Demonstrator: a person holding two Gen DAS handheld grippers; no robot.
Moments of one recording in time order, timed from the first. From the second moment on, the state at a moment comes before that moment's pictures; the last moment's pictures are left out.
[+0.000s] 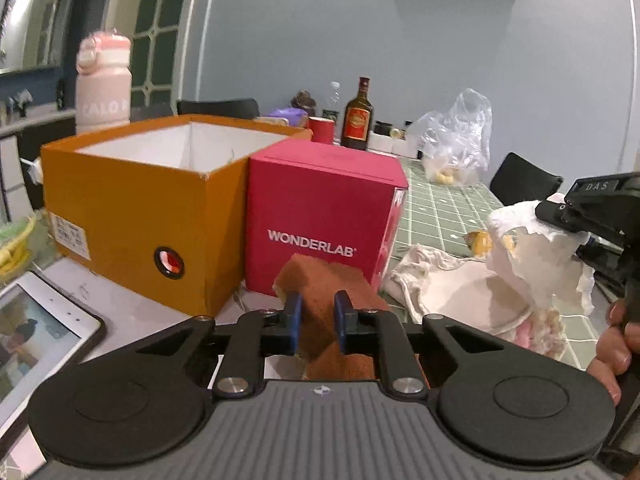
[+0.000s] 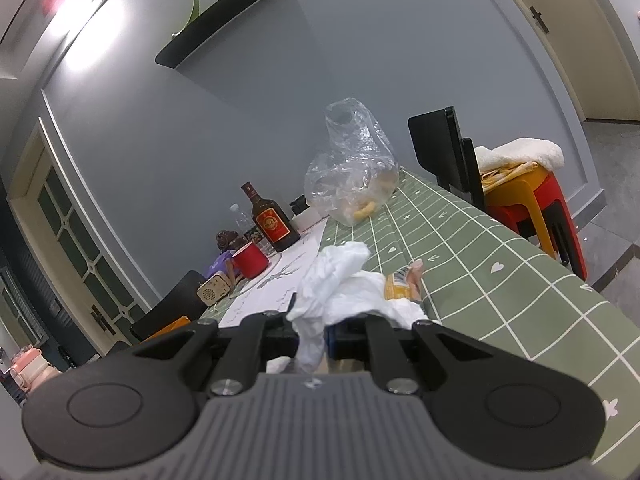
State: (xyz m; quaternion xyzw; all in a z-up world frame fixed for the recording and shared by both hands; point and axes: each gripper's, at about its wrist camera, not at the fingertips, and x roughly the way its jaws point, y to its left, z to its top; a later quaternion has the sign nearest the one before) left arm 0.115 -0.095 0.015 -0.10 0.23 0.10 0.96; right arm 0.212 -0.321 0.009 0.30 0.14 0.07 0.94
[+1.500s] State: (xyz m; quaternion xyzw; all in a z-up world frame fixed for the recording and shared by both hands) left arm 0.164 -0.024 0.069 -0.16 -0.01 0.36 0.92; right arm 0.210 -0.235 0.110 0.29 0.07 0.24 0.92
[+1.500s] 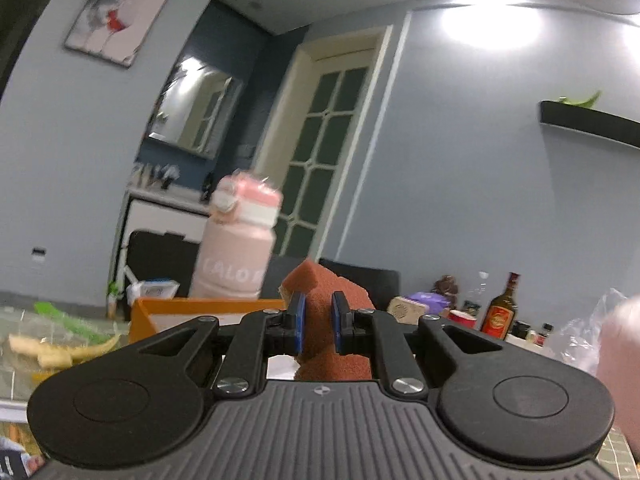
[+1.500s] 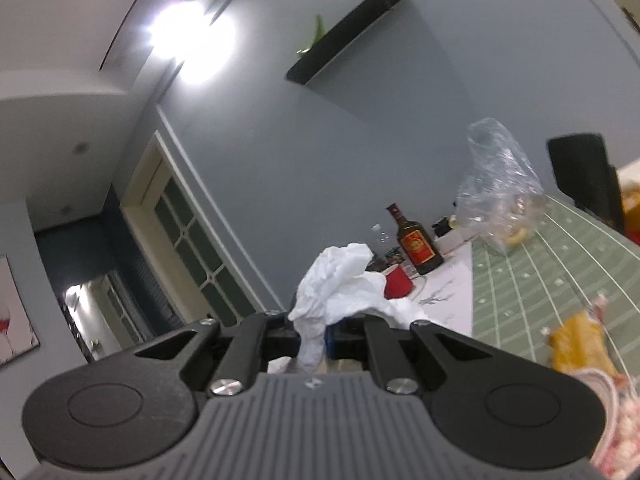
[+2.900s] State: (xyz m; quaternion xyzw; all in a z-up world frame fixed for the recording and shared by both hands) left arm 0.187 0.000 0.040 -0.15 0.05 0.40 0.90; right arm 0.274 0.072 0.201 -0.18 0.19 0.15 0.95
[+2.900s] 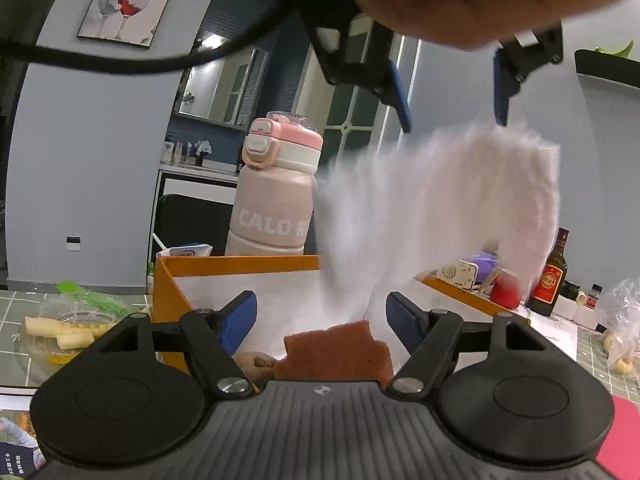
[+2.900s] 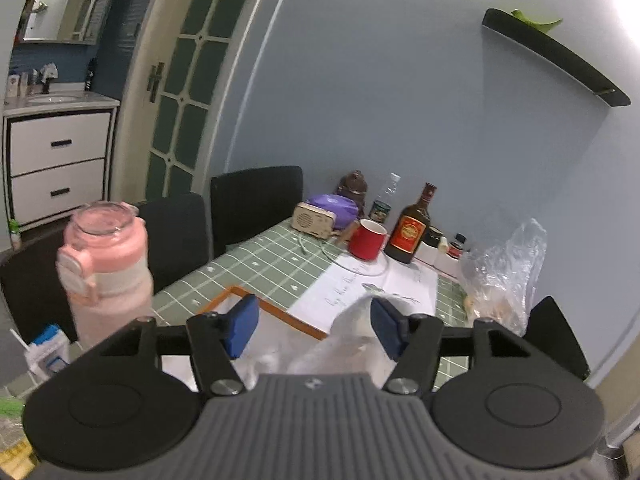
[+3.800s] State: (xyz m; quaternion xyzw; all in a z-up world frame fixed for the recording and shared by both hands) left arm 0.188 0.003 0.039 -0.14 0.05 0.40 0.90; right arm 0.259 -0.043 0.247 -0.06 0.13 0.12 0.98
